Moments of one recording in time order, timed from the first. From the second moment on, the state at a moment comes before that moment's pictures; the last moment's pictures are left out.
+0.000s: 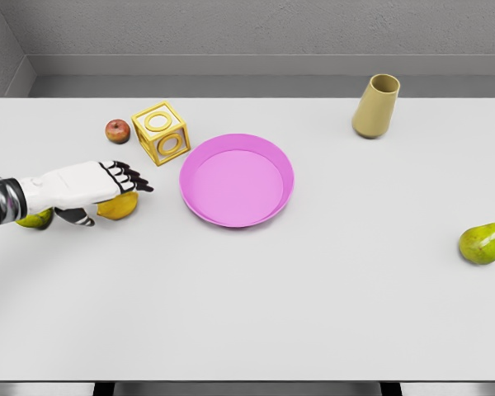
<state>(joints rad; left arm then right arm) -0.44 0.79 -0.46 -1.46 -0.61 -0.61 -0.49 -0.03 0.00 0.00 0.05 0.01 0.09 0.01</state>
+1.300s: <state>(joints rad) -0.45 0.78 -0.46 -1.46 -0.68 -0.61 -0.49 -0.03 0.00 0.00 0.05 0.01 0.09 0.01</state>
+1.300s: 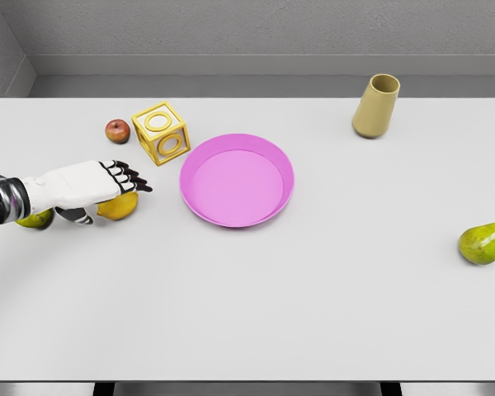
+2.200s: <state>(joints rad) -0.44 0.78 -0.46 -1.46 -0.67 -0.61 -0.48 -0.03 0.00 0.00 0.05 0.01 0.09 0.01</state>
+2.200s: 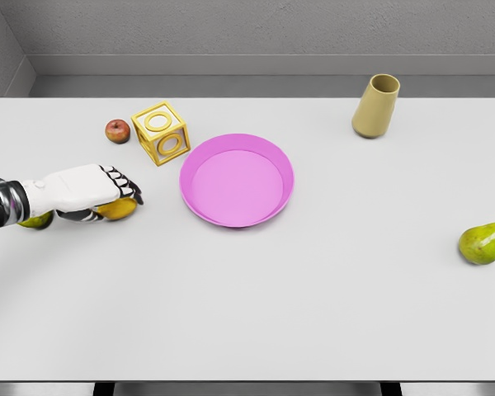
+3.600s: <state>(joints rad) -0.44 0.79 -0.46 -1.57 -0.63 -0.61 -0.49 -0.03 0.00 0.00 0.05 0.01 0.09 0.01</state>
